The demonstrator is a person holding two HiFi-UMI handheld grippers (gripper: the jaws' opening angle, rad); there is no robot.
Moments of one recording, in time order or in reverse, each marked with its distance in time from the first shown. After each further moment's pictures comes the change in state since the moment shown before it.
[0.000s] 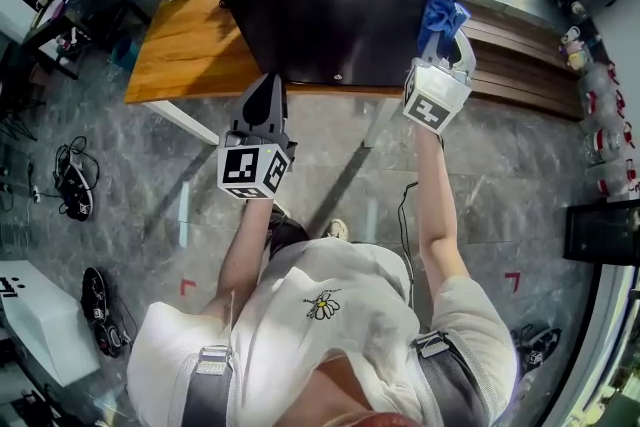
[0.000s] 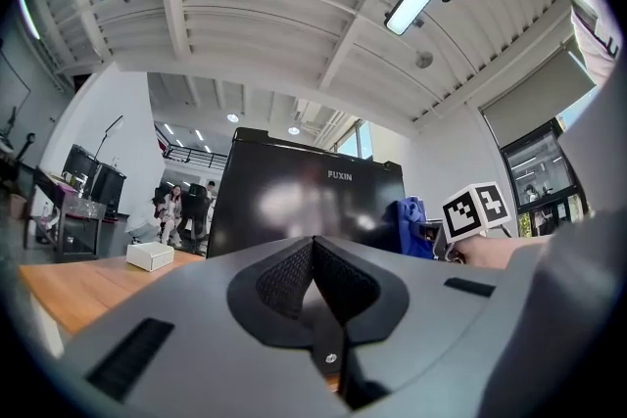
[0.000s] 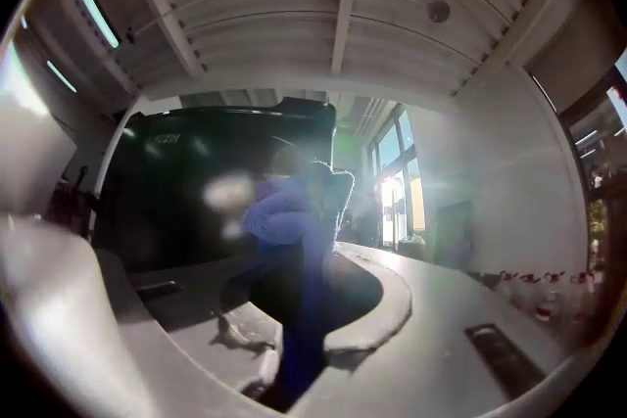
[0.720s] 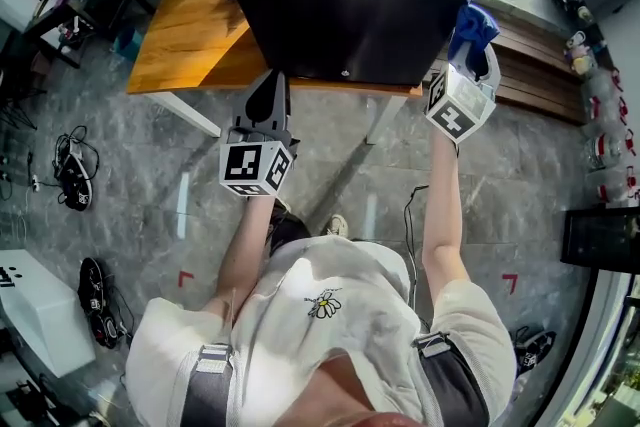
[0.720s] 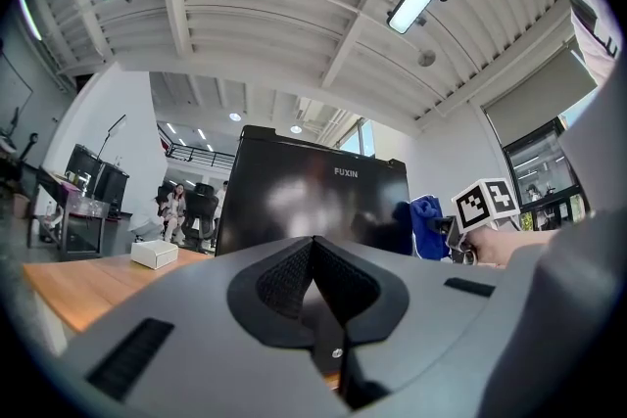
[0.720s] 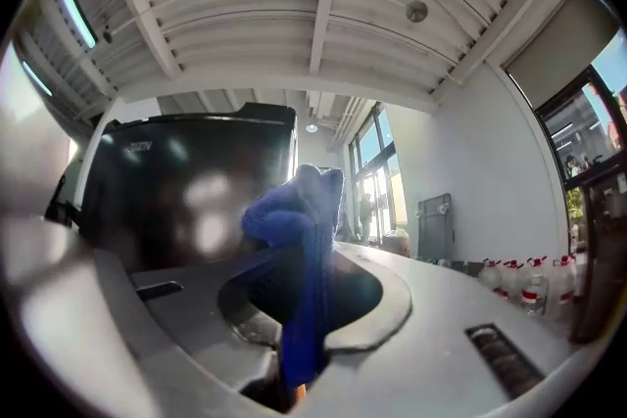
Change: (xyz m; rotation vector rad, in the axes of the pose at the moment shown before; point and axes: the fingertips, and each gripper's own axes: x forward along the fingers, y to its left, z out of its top) left arm -0.001 0.009 -0.003 -0.001 0.010 0.011; right arm -0.010 -0.040 0.001 0.068 0.010 -0.105
